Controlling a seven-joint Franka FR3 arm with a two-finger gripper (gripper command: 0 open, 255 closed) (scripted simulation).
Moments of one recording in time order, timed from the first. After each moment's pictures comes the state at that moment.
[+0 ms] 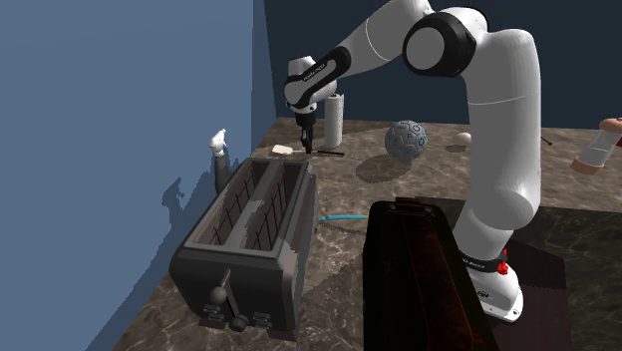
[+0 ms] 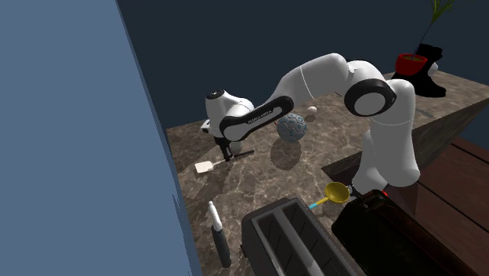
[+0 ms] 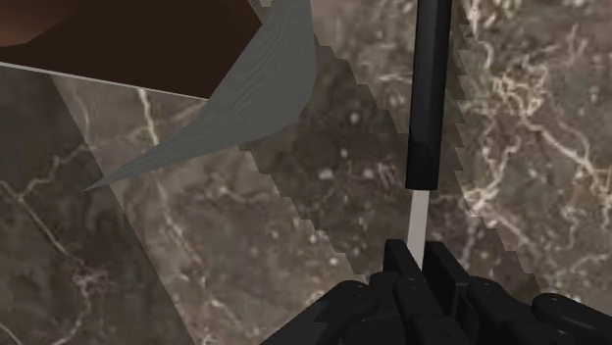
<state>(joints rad) -0.01 0.38 -0.15 -1.79 0.02 2.11 -0.64</state>
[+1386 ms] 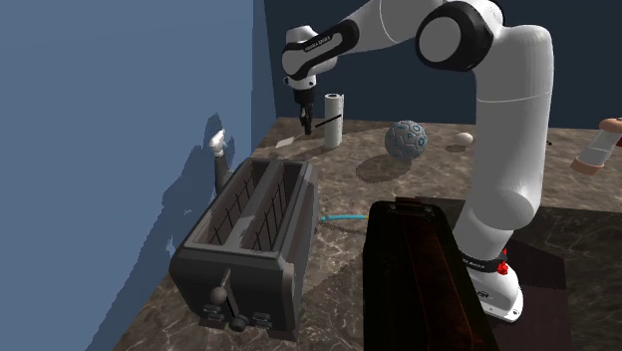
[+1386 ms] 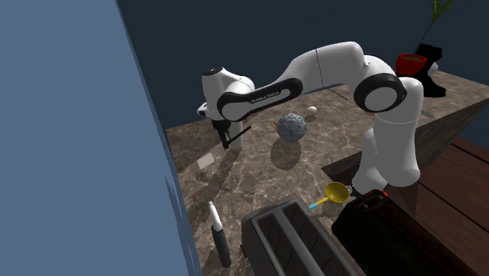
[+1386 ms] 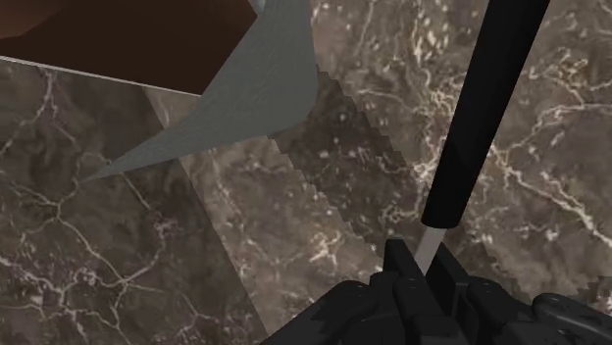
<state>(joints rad) -0.01 0.30 -0.16 -1.68 0.01 1.92 -0.64</state>
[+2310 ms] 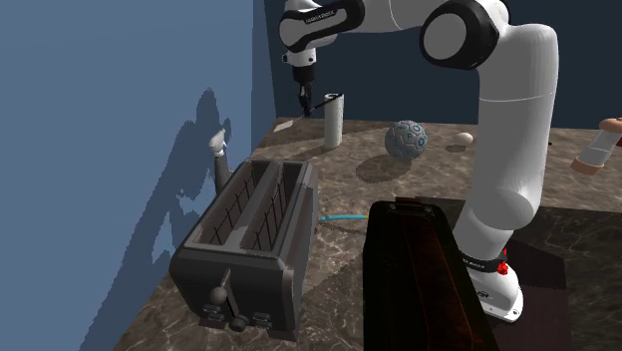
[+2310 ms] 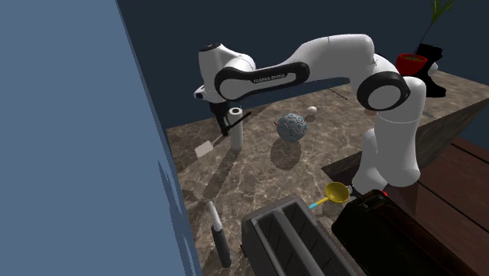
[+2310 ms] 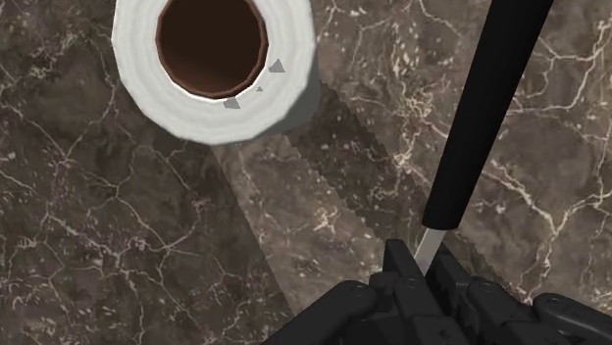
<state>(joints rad) -0.01 0.28 -0.16 -1.52 0.00 1.75 -0.64</state>
